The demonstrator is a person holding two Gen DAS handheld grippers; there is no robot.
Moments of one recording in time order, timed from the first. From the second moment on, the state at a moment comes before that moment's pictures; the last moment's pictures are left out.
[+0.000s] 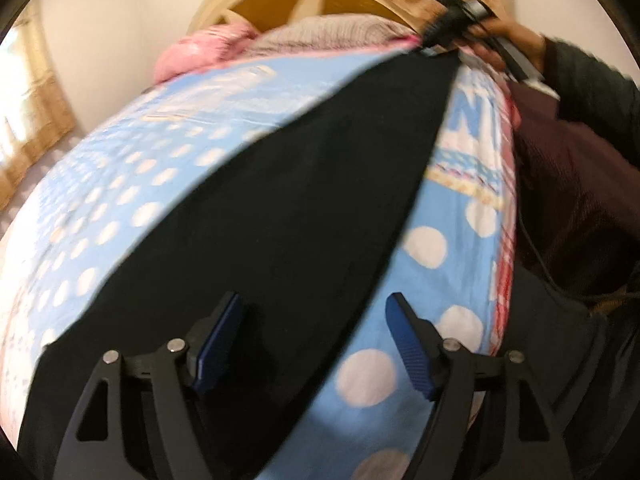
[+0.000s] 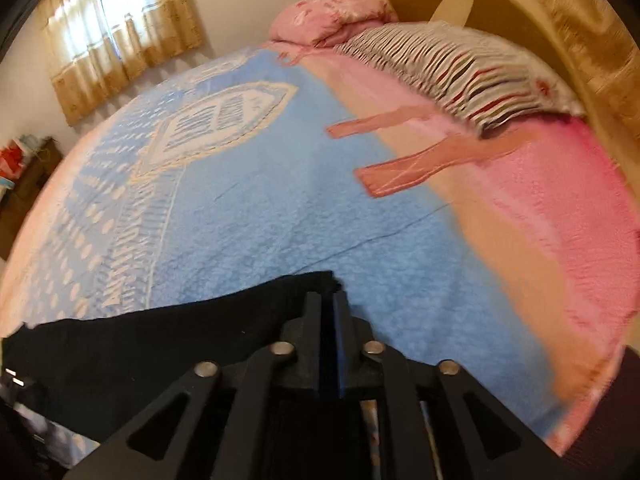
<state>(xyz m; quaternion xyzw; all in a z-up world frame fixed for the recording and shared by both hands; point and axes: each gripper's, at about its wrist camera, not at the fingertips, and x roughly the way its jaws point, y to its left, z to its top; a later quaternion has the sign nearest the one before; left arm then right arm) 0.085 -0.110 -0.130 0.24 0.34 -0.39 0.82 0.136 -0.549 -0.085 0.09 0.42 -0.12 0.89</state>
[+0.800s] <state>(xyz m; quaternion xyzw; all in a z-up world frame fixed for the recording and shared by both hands) 0.153 0.247 -0.120 -0.03 0.40 0.01 0.92 0.145 -0.410 -0.050 0.00 0.35 -0.06 0.94</state>
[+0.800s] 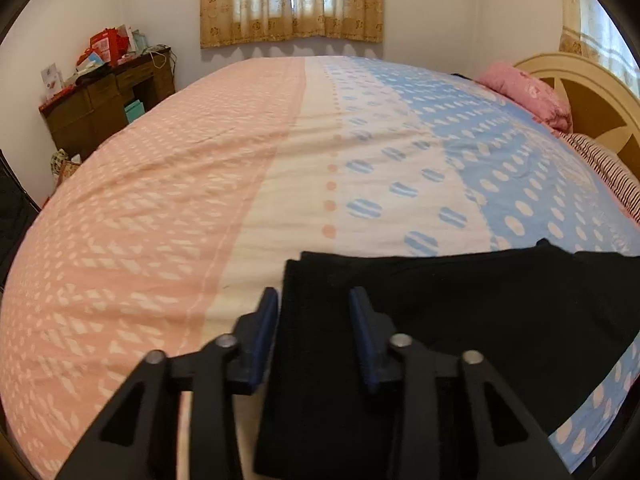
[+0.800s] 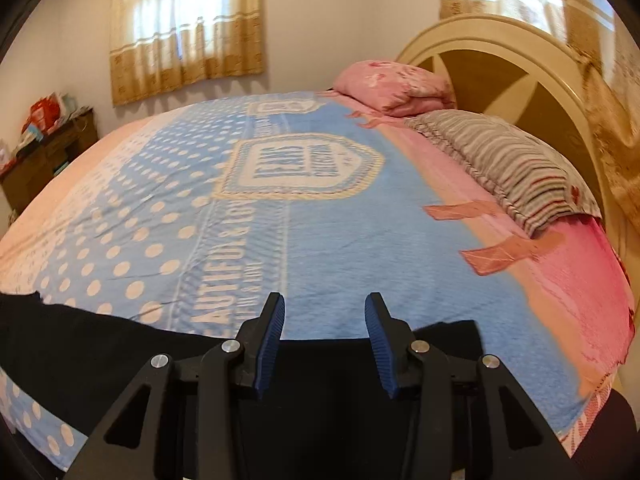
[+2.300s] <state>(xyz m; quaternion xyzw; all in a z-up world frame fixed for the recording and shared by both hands) 0.148 0.254 -0.104 -0.05 0.37 0.03 0.93 0.142 -0.360 -0.072 -0.02 0.37 -0.01 0.93</state>
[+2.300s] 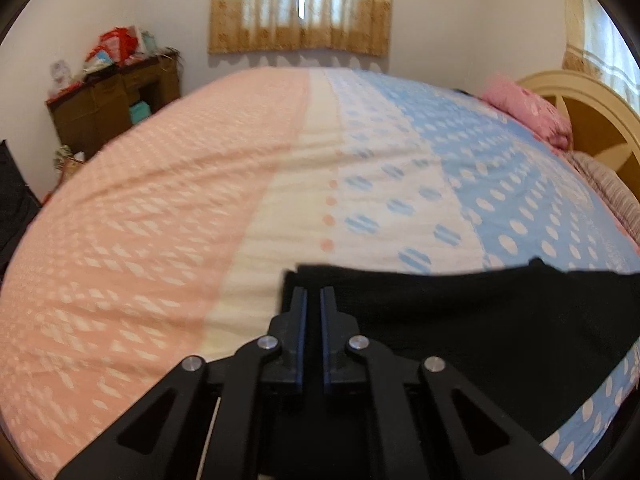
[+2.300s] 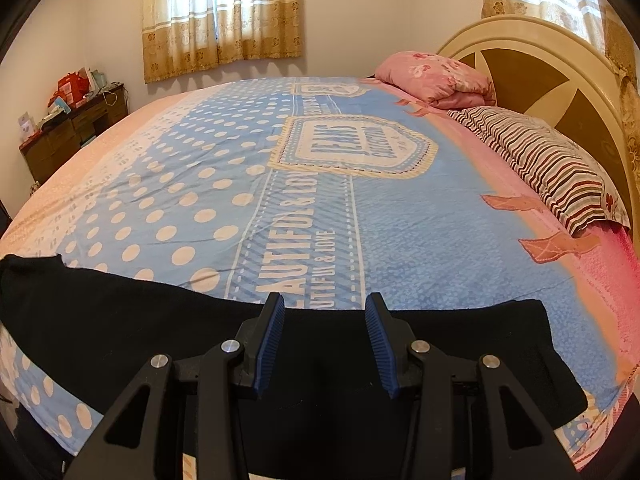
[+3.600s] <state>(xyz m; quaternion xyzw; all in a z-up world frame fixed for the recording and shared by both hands) 0.134 0.146 -0.098 0.03 0.37 -0.05 0.93 0.094 -0.552 -0.088 0.20 0.39 -0.11 0.89</state>
